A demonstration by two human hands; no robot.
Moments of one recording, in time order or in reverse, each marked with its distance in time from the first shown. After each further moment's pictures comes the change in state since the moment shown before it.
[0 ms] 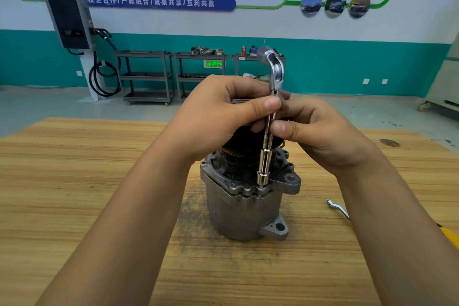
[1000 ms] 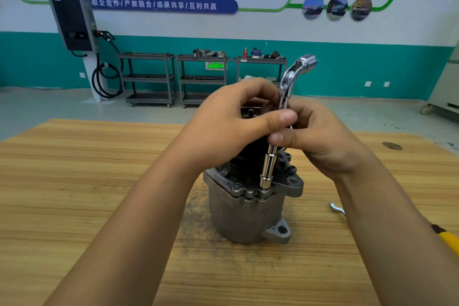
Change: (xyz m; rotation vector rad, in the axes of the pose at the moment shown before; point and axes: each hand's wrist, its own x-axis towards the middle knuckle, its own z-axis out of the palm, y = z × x) left_hand -0.005 0.005 0.007 0.240 0.021 0.037; right_hand 0.003 0.003 0.004 -0.029 0.026 -0.090
